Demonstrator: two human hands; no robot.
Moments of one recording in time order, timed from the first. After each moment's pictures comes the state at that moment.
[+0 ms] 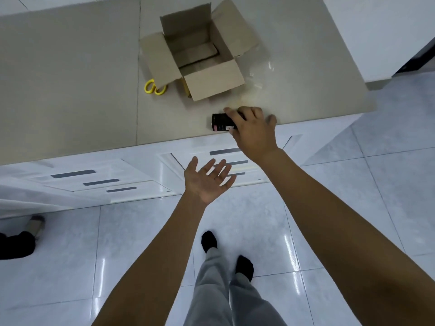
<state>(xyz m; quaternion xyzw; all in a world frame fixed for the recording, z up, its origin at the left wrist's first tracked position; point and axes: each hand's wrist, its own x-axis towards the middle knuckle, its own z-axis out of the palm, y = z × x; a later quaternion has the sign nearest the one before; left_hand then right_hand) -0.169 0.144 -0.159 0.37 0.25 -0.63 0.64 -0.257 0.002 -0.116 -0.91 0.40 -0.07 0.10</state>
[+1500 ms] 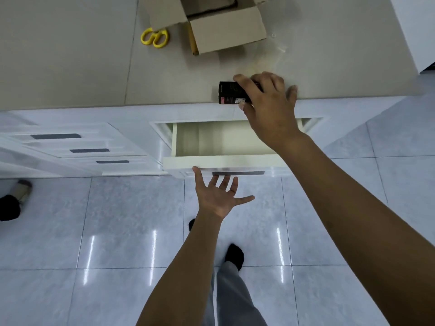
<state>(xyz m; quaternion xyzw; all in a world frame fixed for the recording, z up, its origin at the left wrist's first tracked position) -0.231 0.179 -0.257 0.30 0.33 -0.58 0.68 -0.266 0.003 -0.130 -0.91 0.37 -0.12 0.12</state>
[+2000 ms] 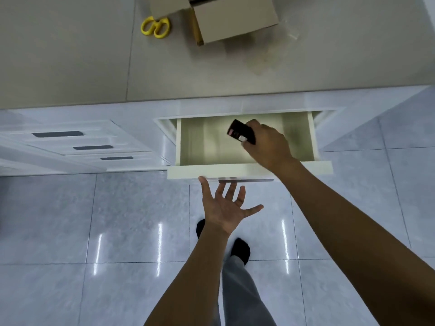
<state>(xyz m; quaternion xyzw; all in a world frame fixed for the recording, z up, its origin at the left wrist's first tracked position) -0.246 0.203 -0.258 0.30 0.35 -0.58 0.67 -0.280 0.027 -0.215 -0.88 0.41 0.01 0.24</state>
